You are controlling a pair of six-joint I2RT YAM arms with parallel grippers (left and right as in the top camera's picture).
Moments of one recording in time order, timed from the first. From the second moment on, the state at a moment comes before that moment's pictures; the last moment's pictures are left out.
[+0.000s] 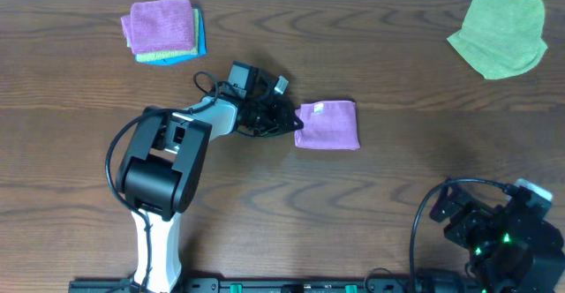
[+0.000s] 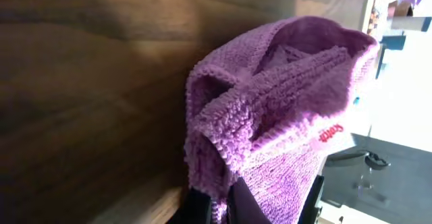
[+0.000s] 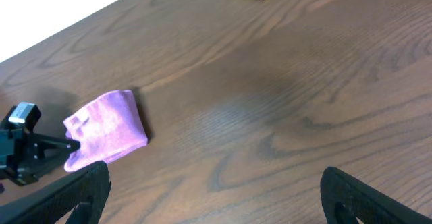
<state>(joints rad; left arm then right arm) -0.35 2.14 1.19 -0.11 0.89 -0.53 -0.08 0.39 0.88 -1.12 0.10 0.44</state>
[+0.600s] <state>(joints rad) -0.28 2.14 1.20 -0.01 0.96 -0.59 -0.08 0.39 0.88 -1.12 0.10 0.44</state>
